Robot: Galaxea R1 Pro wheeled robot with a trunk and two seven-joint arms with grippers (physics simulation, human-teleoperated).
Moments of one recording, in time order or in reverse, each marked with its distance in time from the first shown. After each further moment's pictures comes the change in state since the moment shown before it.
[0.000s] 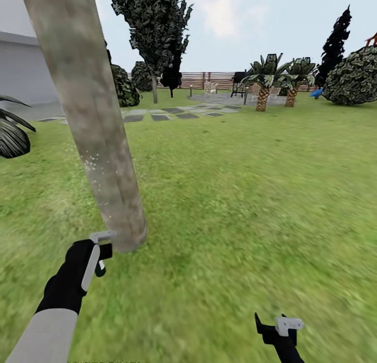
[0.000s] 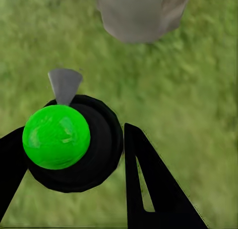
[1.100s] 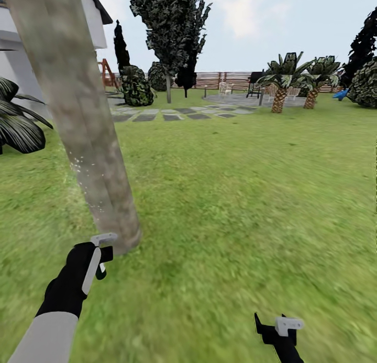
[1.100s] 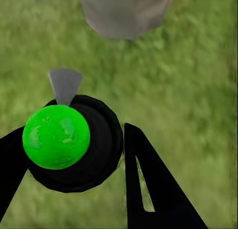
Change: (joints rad) left arm 0.016 -0.005 -0.006 -0.001 -0.001 -0.003 0.000; right arm 0.000 0.001 0.000 0.000 0.000 0.000 0.000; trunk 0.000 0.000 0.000
